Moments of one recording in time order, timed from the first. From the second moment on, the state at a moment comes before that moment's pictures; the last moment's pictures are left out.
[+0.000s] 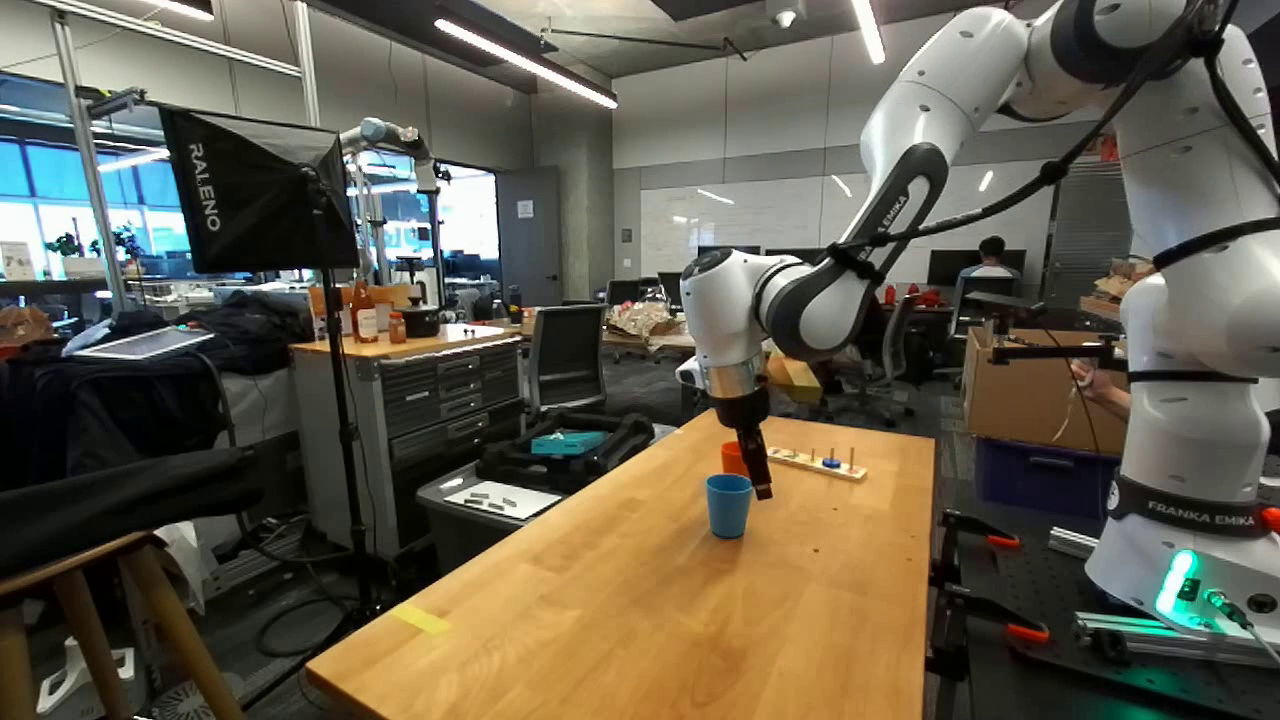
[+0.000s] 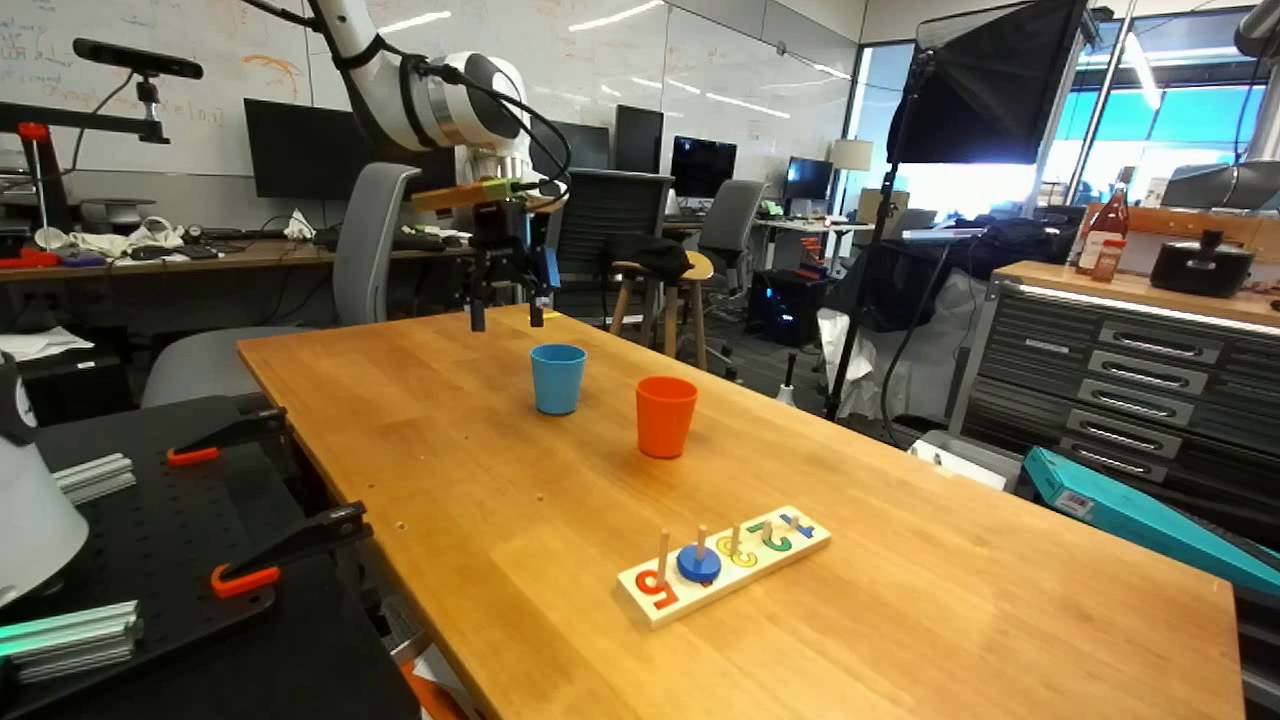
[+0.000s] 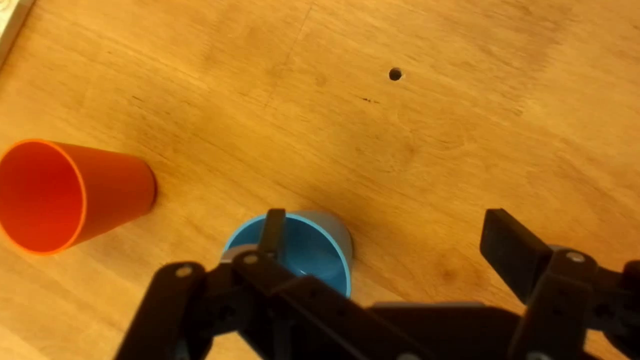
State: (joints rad) arm 0.16 0.28 0.14 -2.23 -0.44 2.24 0.15
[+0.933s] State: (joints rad) arm 0.21 0.48 0.08 -2.07 -0.44 2.35 0.23
